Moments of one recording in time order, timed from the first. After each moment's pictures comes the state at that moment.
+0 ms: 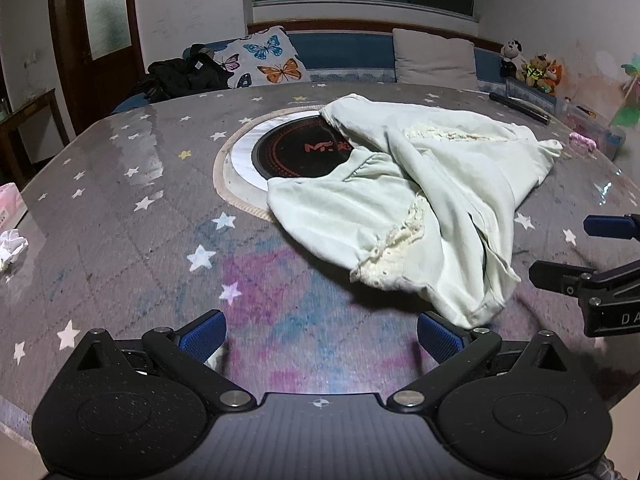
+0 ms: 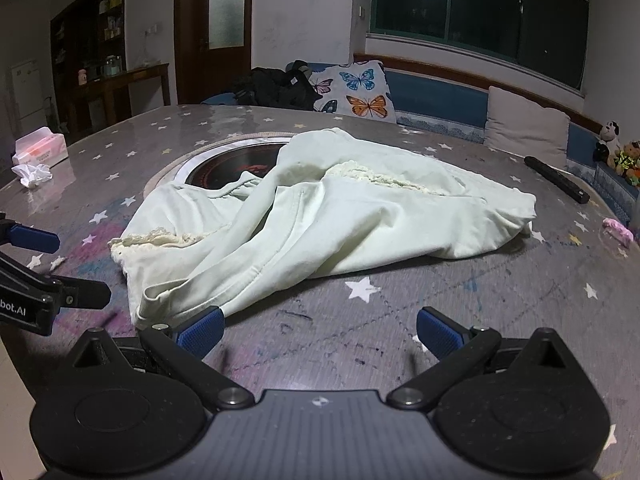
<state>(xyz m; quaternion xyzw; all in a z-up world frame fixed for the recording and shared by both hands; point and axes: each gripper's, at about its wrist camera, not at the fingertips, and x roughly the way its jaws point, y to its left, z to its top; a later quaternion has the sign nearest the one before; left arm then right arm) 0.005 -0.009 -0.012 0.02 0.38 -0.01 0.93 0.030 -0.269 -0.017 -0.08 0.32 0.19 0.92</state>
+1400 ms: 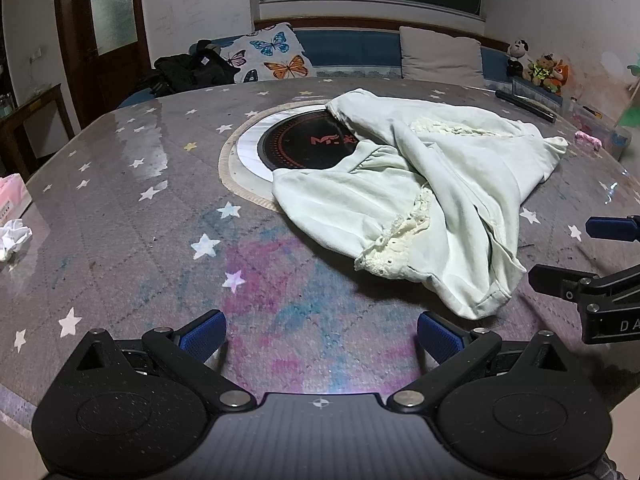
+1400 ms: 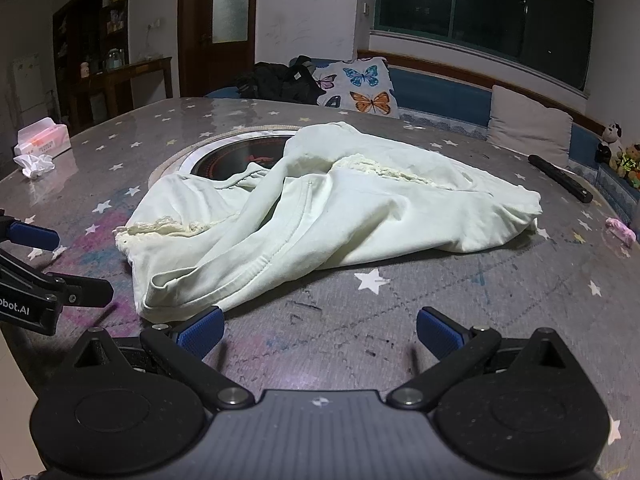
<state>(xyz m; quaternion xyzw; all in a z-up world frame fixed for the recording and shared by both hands) 0.004 -0.007 -0.016 0.01 0.38 0.00 0.92 0.027 -0.262 -0.020 -0.09 0.32 0.19 0.92</state>
